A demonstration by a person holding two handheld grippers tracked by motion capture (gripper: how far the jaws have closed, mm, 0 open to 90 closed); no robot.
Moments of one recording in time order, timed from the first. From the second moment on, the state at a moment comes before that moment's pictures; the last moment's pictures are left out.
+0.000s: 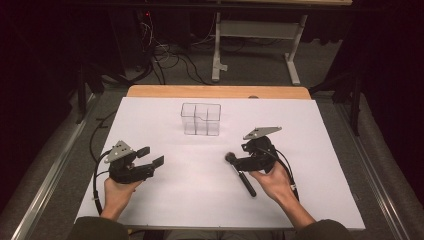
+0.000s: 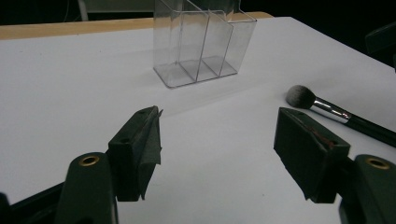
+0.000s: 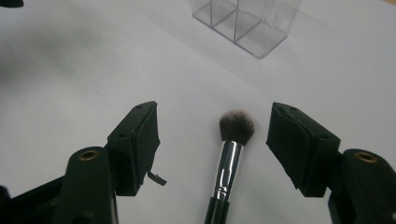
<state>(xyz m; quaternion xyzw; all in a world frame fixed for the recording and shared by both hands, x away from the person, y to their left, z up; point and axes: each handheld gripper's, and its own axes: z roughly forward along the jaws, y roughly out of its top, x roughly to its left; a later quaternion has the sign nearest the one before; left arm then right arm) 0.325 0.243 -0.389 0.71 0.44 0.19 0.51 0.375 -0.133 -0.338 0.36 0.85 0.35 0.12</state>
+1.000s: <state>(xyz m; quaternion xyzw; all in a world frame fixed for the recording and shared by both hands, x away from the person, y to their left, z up) 0.327 0.243 -0.390 0.72 0.44 0.19 0.51 0.391 -0.112 -0.329 0.37 0.90 0.23 0.08</state>
